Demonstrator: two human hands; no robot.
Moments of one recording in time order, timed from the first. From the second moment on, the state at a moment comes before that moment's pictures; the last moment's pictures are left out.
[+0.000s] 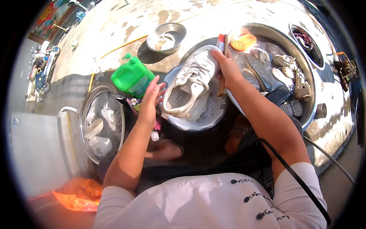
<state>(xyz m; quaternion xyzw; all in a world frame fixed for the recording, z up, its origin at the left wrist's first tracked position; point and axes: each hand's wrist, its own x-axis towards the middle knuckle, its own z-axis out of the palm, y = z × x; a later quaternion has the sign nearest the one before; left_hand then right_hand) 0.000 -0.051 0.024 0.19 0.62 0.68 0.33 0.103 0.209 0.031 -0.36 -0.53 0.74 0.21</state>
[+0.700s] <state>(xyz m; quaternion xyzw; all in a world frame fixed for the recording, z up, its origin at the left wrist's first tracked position) -0.005 -0.036 -0.001 0.06 0.73 0.60 0.33 0.121 0.188 -0.006 -0.45 -0.61 0.64 0.12</state>
